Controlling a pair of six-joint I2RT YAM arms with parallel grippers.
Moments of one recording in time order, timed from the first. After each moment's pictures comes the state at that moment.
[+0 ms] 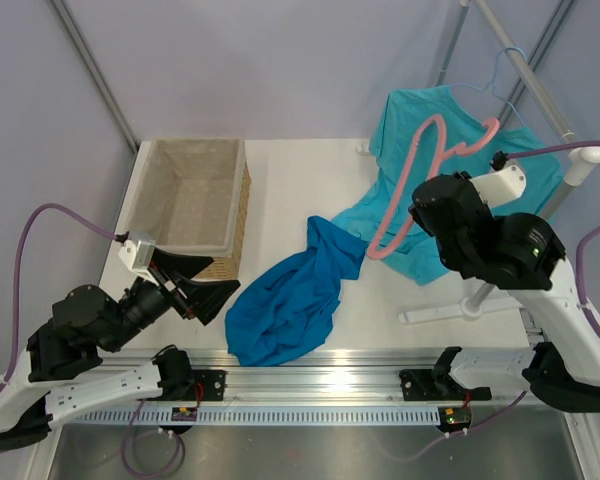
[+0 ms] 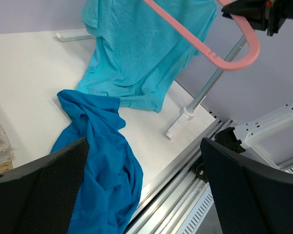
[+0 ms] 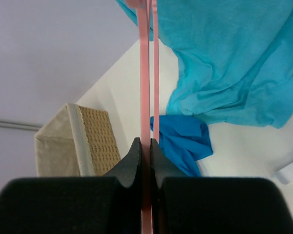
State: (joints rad) left arm -1.16 0.38 0.99 -0.60 -0.35 -0.42; right arm 0.91 1.15 1.78 -1.31 0.93 1.27
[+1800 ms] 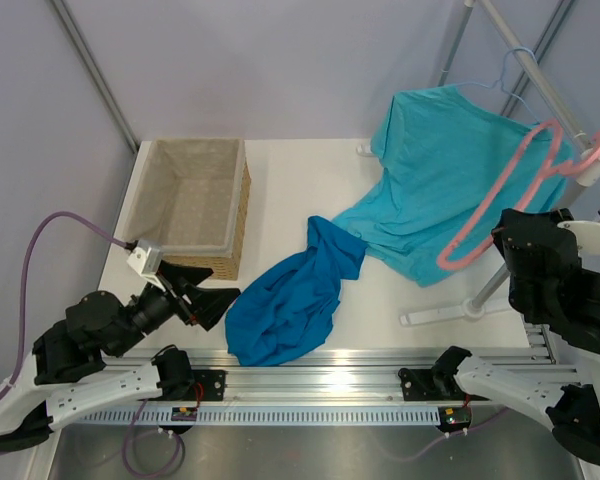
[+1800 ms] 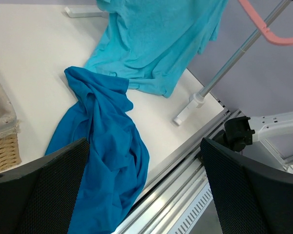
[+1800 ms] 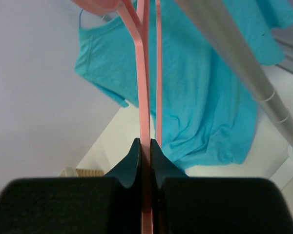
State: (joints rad) left arm -1.16 0.33 0.93 -0.68 -0.37 -0.48; right arm 0.77 0.87 1.68 -1.36 1.09 1.26
